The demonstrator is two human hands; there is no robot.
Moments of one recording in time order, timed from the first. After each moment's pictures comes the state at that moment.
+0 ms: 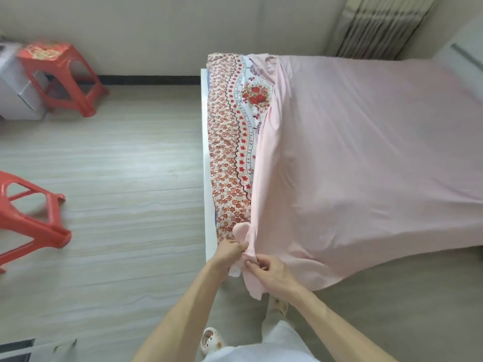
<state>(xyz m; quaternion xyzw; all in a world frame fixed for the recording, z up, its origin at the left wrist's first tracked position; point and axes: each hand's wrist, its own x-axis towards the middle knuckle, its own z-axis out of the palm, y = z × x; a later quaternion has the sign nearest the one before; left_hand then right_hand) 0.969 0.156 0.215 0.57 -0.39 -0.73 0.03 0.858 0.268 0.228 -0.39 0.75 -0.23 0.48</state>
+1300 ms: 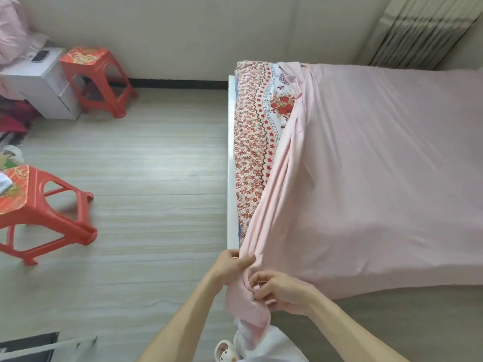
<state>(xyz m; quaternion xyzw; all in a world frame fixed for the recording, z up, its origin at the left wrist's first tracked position) 1.024 0.092 0.201 0.56 -0.48 -0.67 0.04 0.875 0.188 0.236 -0.19 0.57 -0.19 0.78</state>
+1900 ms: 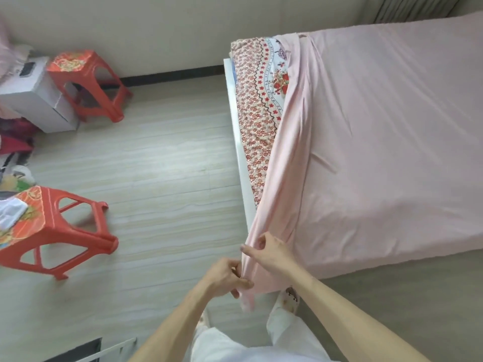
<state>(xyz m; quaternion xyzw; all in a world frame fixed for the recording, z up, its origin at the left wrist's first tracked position) 1.103 0.036 0.194 0.48 -0.63 -0.59 -0.15 0.935 0.085 0.204 -0.36 0.81 -0.14 0.44</state>
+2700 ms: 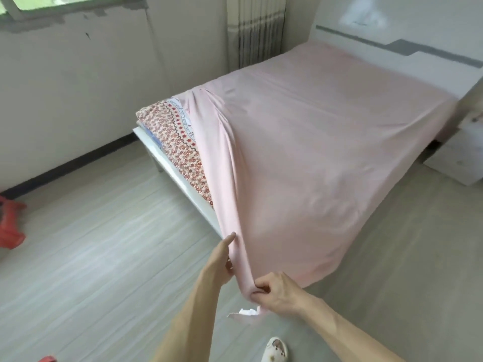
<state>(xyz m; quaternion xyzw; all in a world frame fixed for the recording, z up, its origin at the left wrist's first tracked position) 1.085 -0.147 0.233 0.48 -0.41 -0.77 -0.11 1.055 0.038 0.267 -0.34 0.81 -0.27 0.39</state>
